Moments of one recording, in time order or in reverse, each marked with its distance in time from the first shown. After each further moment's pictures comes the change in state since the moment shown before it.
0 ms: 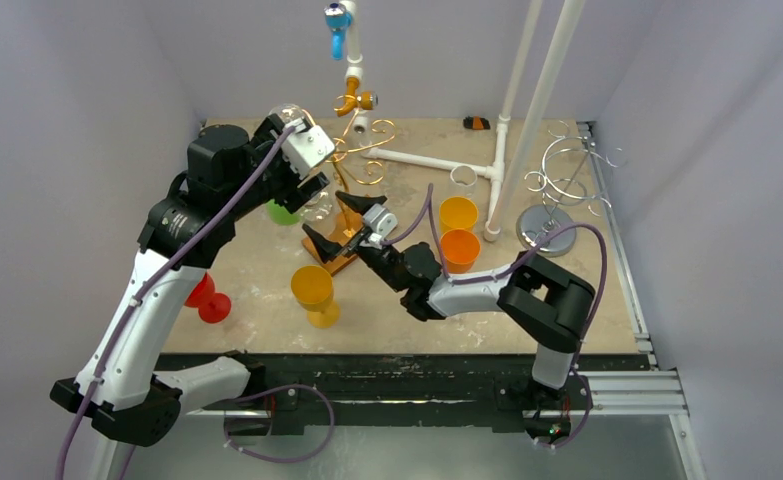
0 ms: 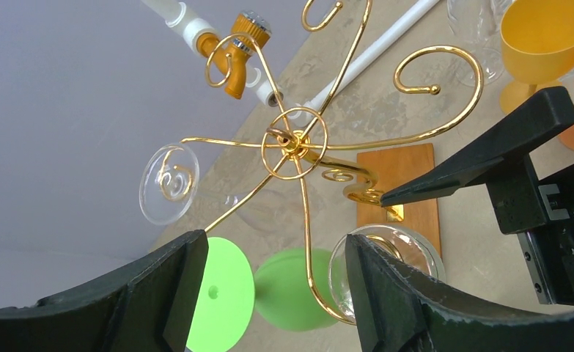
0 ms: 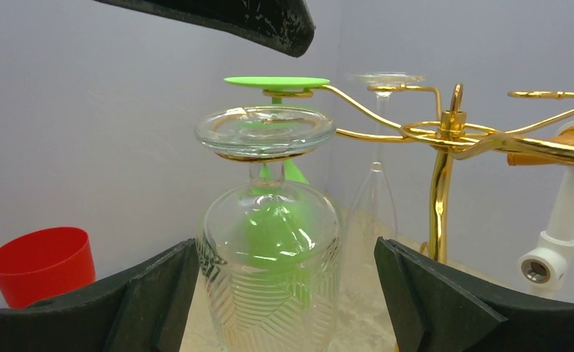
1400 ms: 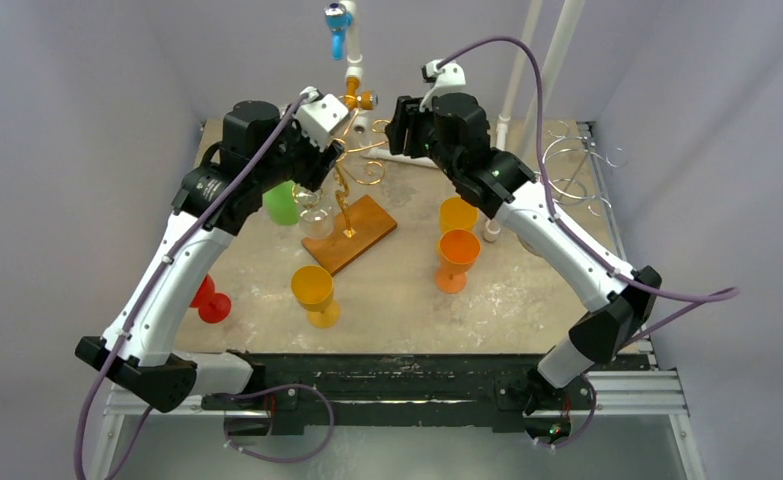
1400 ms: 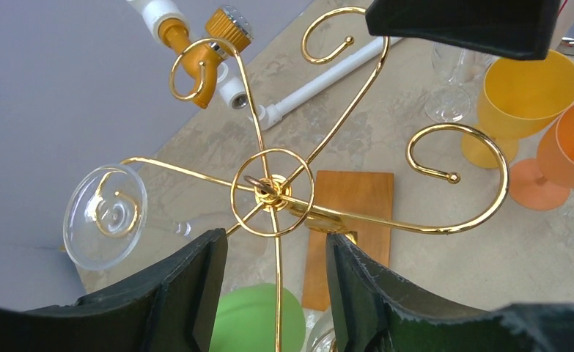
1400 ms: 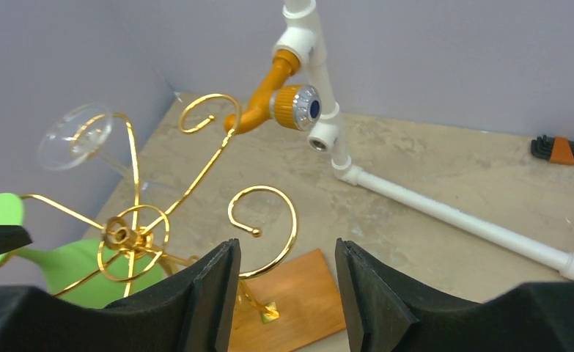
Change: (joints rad) left arm 0.000 0.164 0.078 0.032 0.006 -0.216; right arm -0.352 -0.246 0.815 -1.710 0.110 0.425
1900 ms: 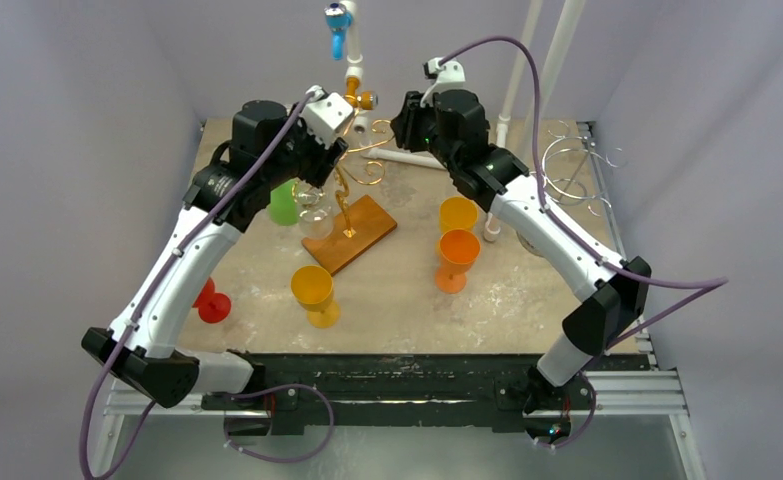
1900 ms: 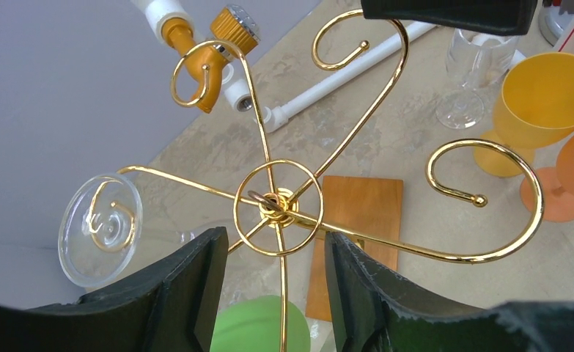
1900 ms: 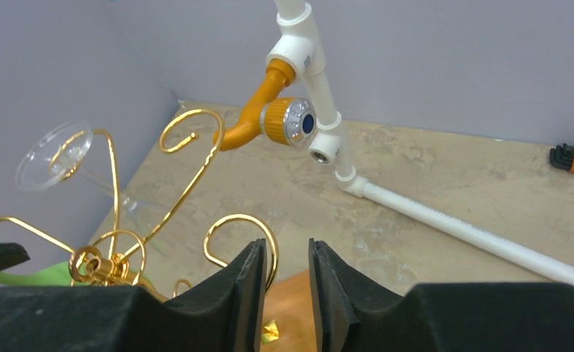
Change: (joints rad) left arm 0.000 0.024 -0.034 0.063 -0.014 -0.005; right arm -0.062 0.066 -0.009 0.076 -0.065 0.009
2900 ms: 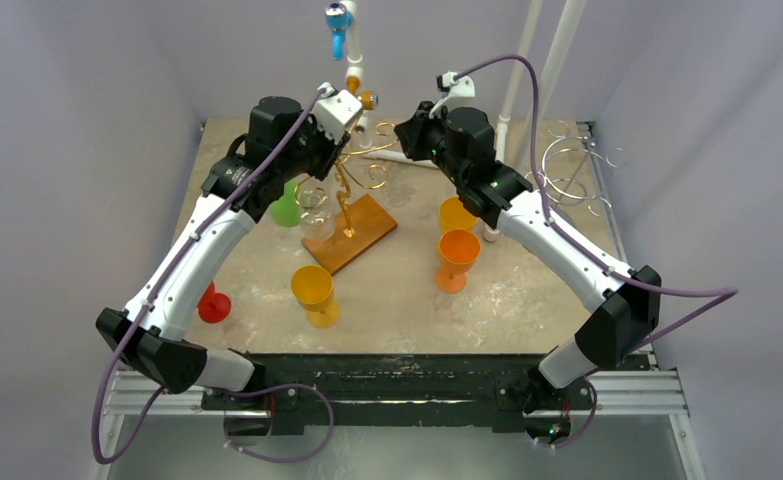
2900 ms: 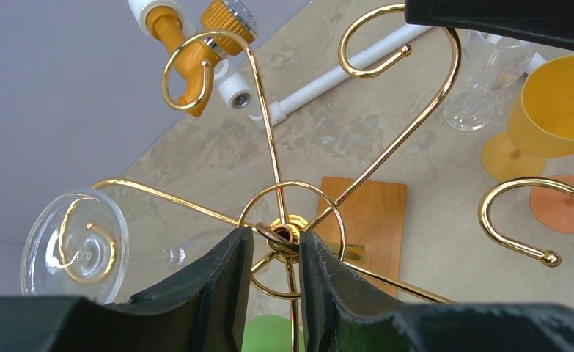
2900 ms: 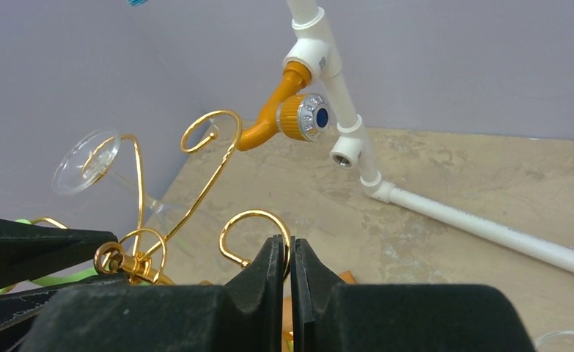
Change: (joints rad) left arm 0.005 0.079 -0.005 0.056 -0.025 -0.016; right arm -0.003 -0.091 -0.214 0.204 -0.052 0.082
